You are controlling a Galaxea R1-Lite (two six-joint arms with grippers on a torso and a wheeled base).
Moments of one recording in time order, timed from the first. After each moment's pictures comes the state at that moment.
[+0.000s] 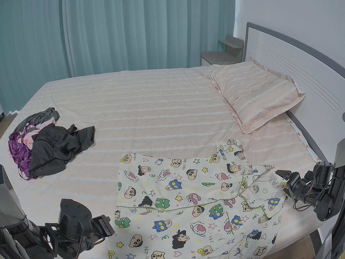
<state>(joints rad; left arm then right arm) -0.67 1.78 -0.02 -1.03 0.38 -0.91 -0.10 2.14 -0.08 -1.55 0.24 0.87</state>
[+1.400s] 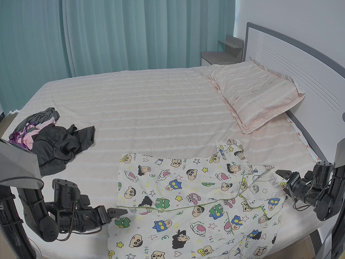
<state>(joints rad) -0.23 2.06 -0.10 -1.18 -0.36 -0.68 -0.10 2.14 -0.09 -1.55 0.24 0.87</state>
